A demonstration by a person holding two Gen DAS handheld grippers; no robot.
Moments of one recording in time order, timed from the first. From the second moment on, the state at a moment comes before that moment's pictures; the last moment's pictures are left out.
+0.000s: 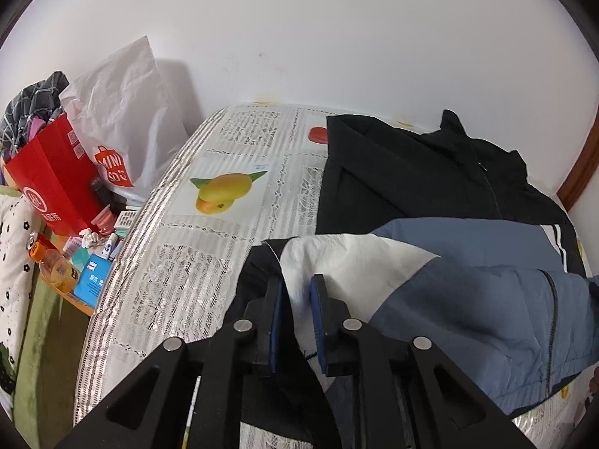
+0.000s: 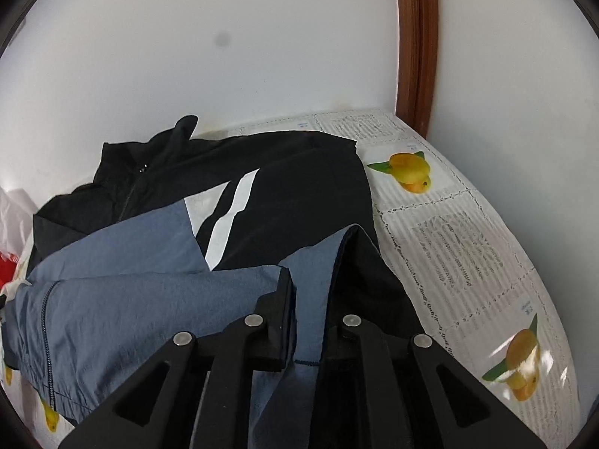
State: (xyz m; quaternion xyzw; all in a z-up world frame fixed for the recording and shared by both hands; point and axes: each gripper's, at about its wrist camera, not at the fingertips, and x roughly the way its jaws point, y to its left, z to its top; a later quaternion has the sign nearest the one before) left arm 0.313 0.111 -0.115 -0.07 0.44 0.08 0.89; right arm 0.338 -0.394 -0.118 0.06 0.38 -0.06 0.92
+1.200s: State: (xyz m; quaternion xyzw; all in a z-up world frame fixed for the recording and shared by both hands) left arm 0.260 0.146 -0.153 -0.10 0.48 0.03 0.87; right arm 0.257 -0.446 -0.148 0.08 0.43 -0.05 0.90
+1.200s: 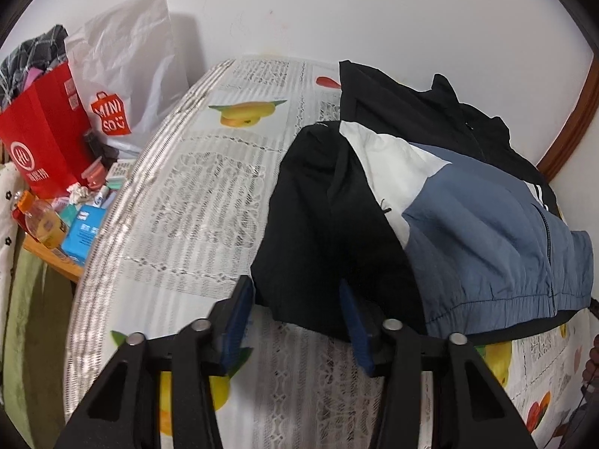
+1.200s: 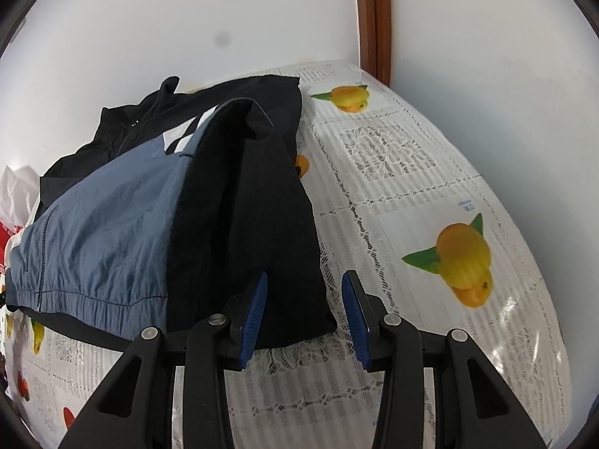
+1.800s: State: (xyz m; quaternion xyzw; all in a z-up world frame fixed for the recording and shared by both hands) left arm 0.212 0.141 -0.137 -0.09 0.48 0.03 0.87; right arm 0.245 -0.433 -0.139 0.05 0.42 -0.01 0.90
